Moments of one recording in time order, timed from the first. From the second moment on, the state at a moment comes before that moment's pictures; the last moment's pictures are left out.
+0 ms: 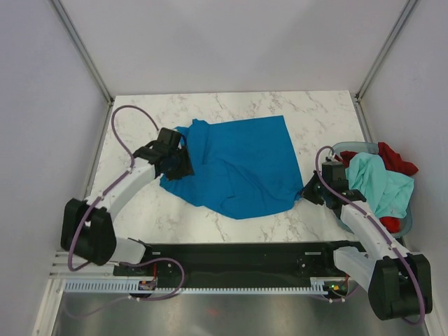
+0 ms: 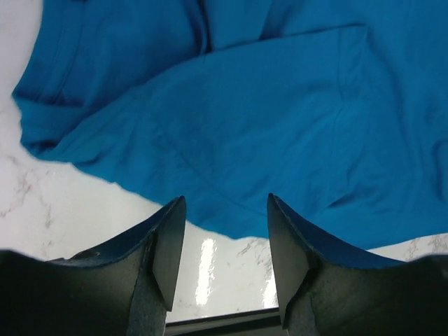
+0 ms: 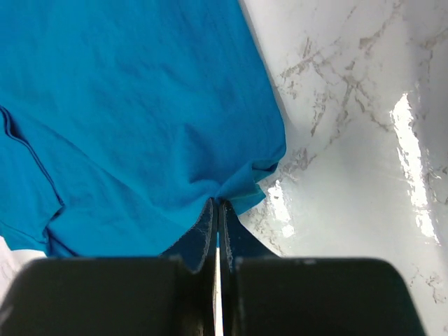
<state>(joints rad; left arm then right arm) -0.37 1.33 0.97 -0.64 -0.02 -0.60 0.12 0.99 0.50 -0.39 -0.11 0.66</state>
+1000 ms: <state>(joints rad) -0.57 2.13 1.62 -0.62 -0.16 -0.57 0.12 1.04 0.48 -0.31 -0.13 0.62</state>
